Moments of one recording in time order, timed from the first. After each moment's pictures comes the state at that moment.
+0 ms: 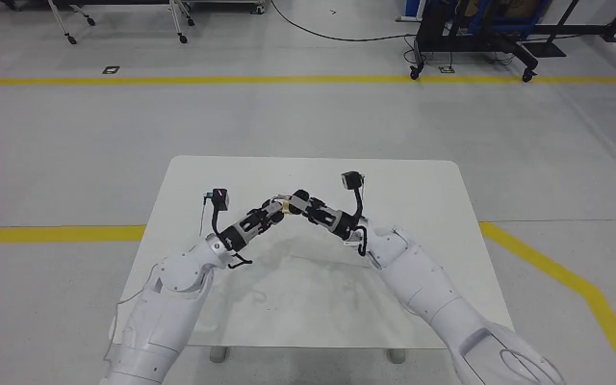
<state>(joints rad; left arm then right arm) 1.27 -1.24 -1.27 -1.37 -0.19 -0.31 -0.64 -0.93 -1.40 0.87 -0.84 0.07 -0.95 0.36</state>
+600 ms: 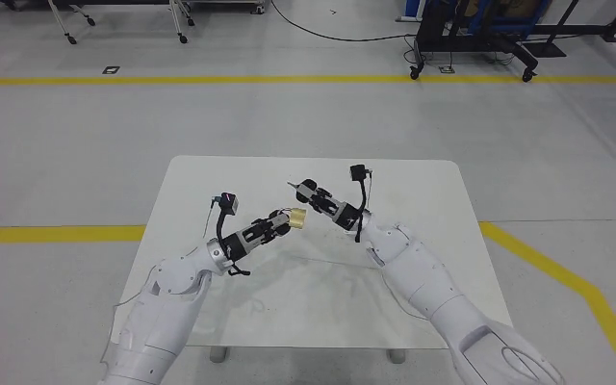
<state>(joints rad) 1.28 -1.23 -1.27 -1.38 -0.24 -0.36 -0.81 -0.91 -1.42 0.88 -0.83 -0.01 -0.83 0.30</state>
